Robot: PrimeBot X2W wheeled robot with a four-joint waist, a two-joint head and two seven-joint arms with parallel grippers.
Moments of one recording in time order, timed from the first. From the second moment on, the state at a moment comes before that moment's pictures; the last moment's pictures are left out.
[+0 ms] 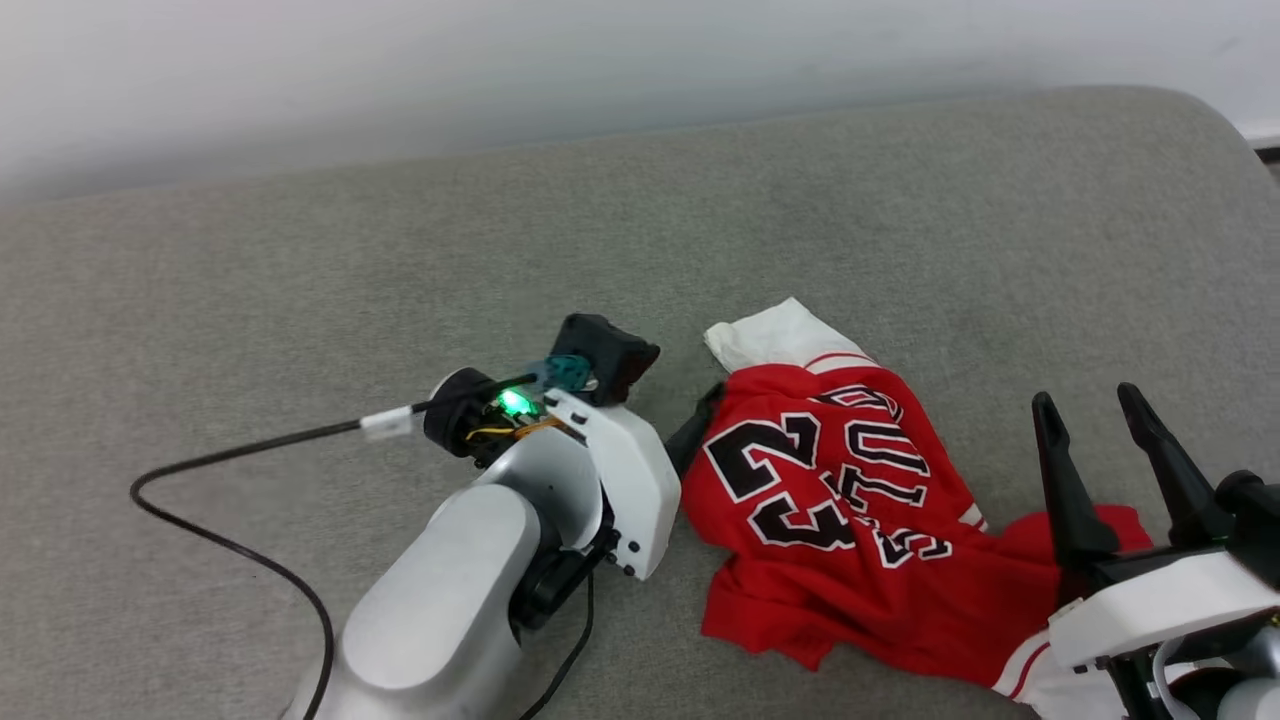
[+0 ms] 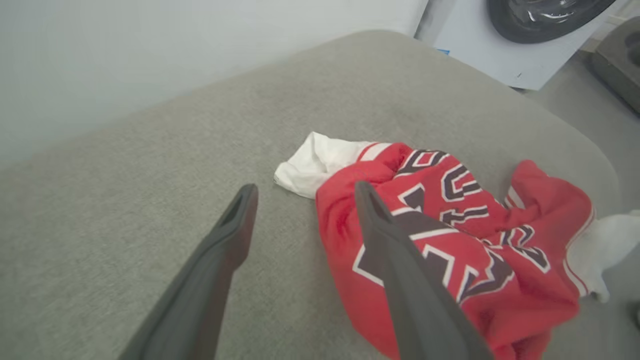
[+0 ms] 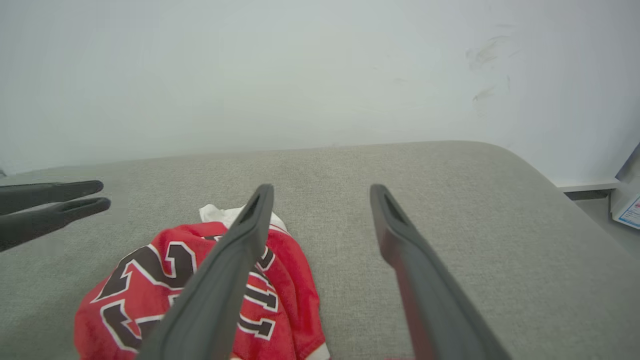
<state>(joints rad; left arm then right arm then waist) -0.55 0.17 -0.60 0.27 -0.45 -0.06 0.24 0.00 -0.09 -0.05 -0.19 0.20 0.13 0.06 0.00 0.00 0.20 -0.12</state>
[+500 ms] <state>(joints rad) -0.70 0.24 -0.82 0.40 -0.58 -0.13 0.75 -0.03 -0.07 -0.03 -0.18 0.21 0.13 0.06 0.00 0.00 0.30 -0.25</state>
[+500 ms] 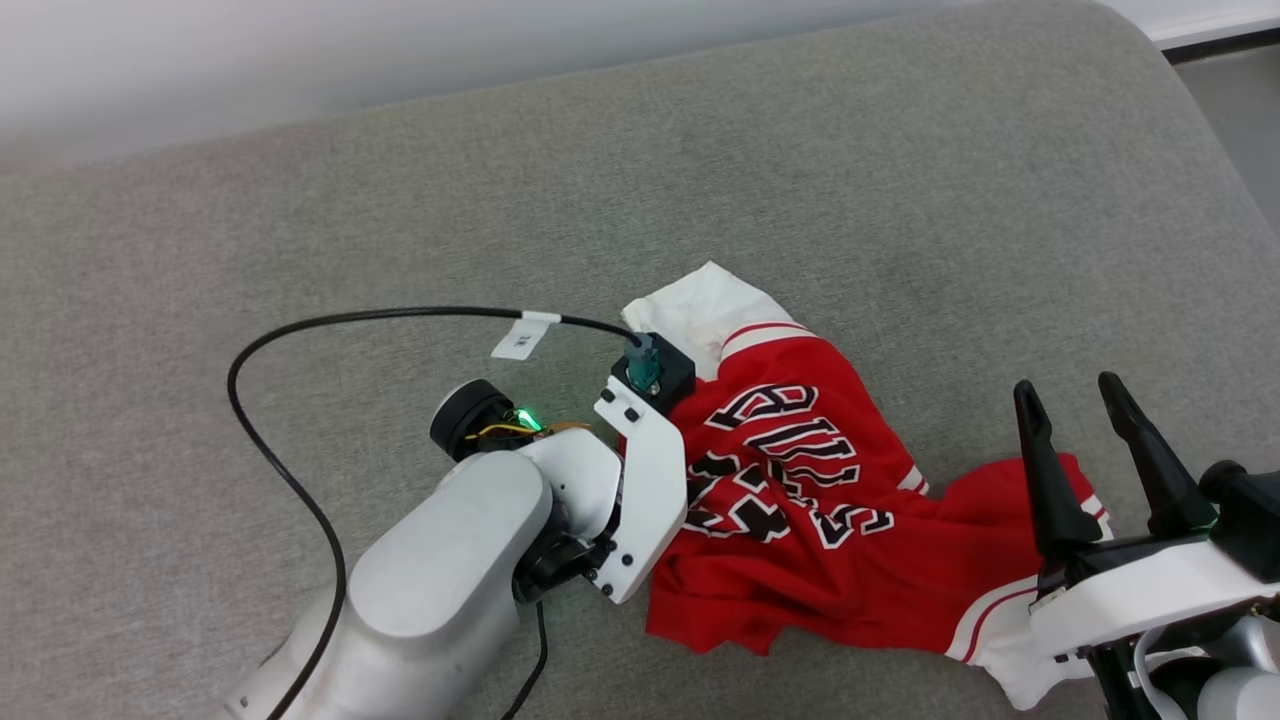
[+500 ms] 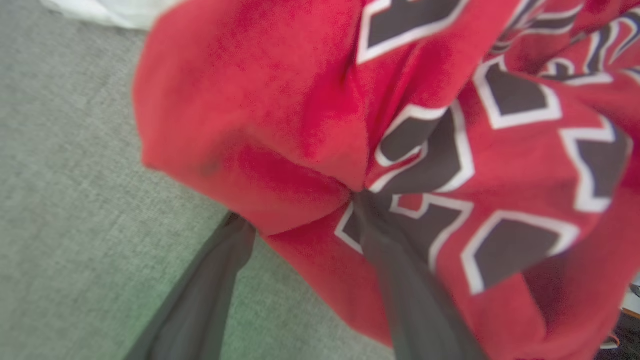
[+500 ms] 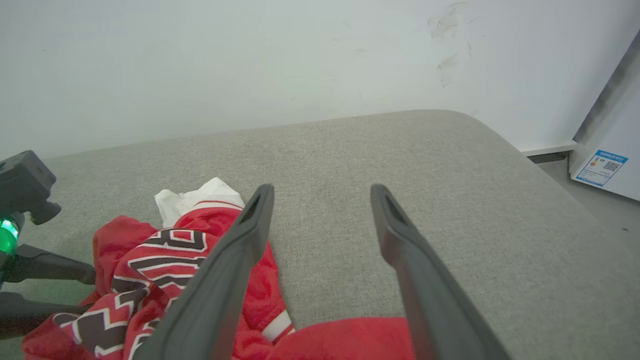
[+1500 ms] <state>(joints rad) -0.37 0.45 -0.62 0.12 -0.65 0.20 0.35 0.03 -0.06 -0.10 -0.28 0.17 0.13 0.13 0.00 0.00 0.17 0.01</state>
